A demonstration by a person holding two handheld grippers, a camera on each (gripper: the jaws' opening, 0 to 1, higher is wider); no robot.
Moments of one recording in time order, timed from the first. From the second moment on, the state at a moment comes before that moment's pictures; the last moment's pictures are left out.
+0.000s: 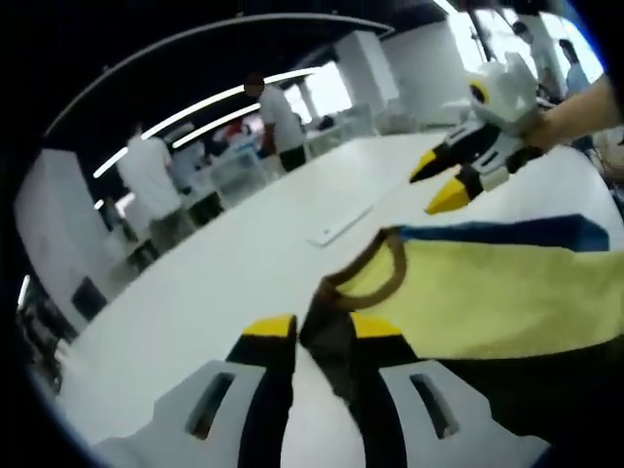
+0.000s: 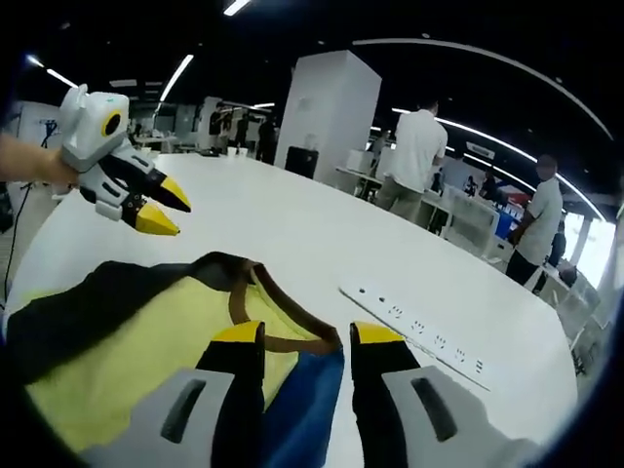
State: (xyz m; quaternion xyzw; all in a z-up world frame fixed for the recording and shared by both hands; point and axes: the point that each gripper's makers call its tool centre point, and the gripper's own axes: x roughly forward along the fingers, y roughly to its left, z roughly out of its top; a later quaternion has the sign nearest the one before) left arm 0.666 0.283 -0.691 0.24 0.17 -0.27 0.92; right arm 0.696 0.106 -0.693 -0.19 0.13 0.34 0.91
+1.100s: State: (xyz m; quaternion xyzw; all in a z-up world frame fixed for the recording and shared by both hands) left arm 0.610 0.271 -0.648 0.25 0.15 -0.29 0.91; right arm 0.649 0.092 -0.660 -0.19 0.12 0.35 0.91
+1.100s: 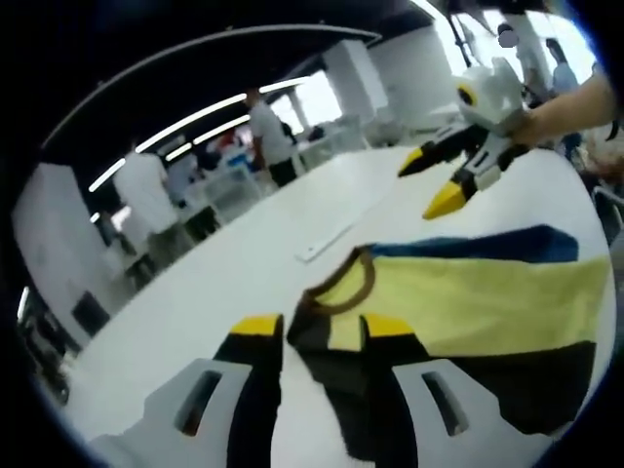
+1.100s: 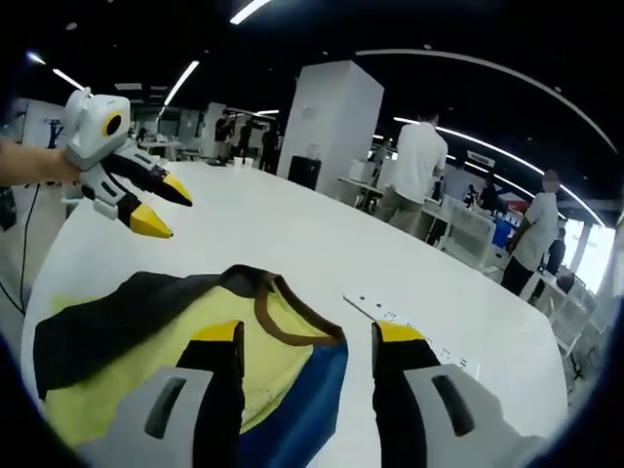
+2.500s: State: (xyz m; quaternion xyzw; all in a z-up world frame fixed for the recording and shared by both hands) left arm 0.542 0.268 -0.607 0.25 0.13 -0.29 0.91; right arm 0.564 0.083 -0.622 -0.18 0.11 0.36 0.91
